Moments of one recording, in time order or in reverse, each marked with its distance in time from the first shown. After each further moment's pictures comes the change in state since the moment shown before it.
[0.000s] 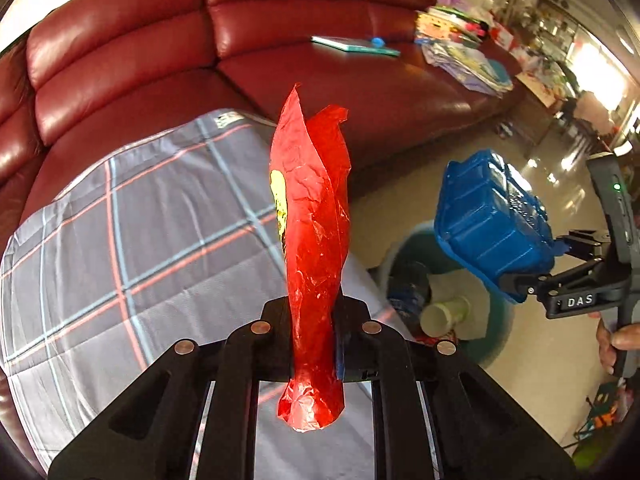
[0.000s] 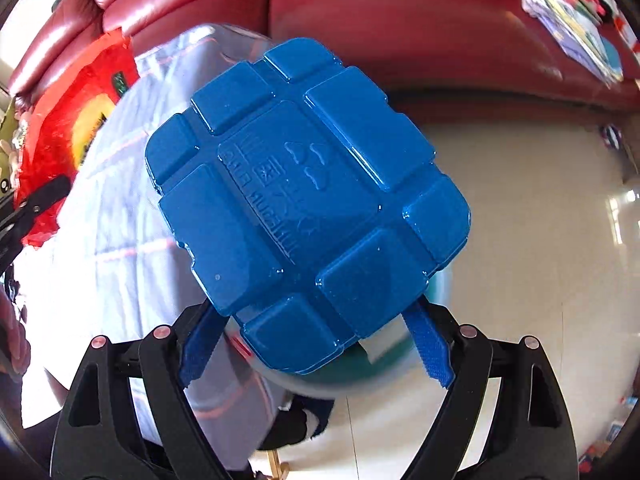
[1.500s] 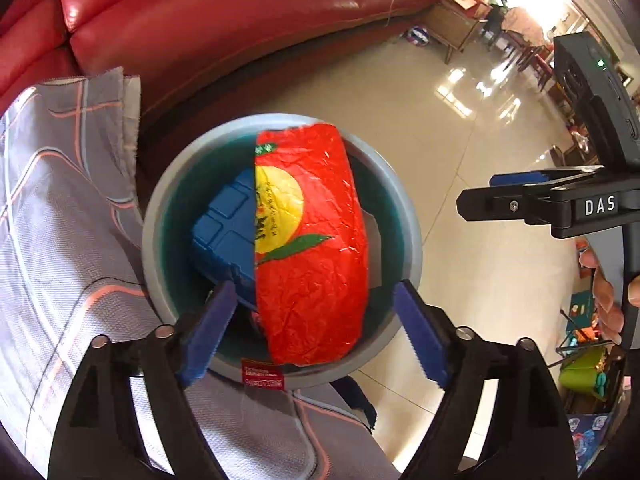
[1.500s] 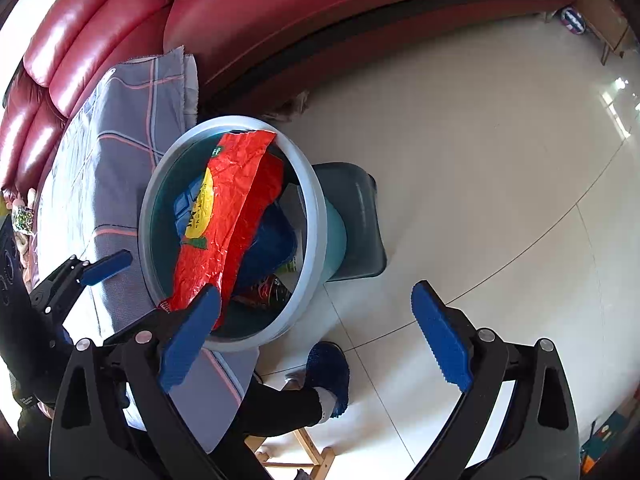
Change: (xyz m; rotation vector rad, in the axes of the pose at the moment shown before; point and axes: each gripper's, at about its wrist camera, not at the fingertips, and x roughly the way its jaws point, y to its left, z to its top) left arm 0.116 -0.166 -0.043 0.207 0.235 -0.233; right arm 0.014 -0.131 -0.054 0.310 0.042 0.092
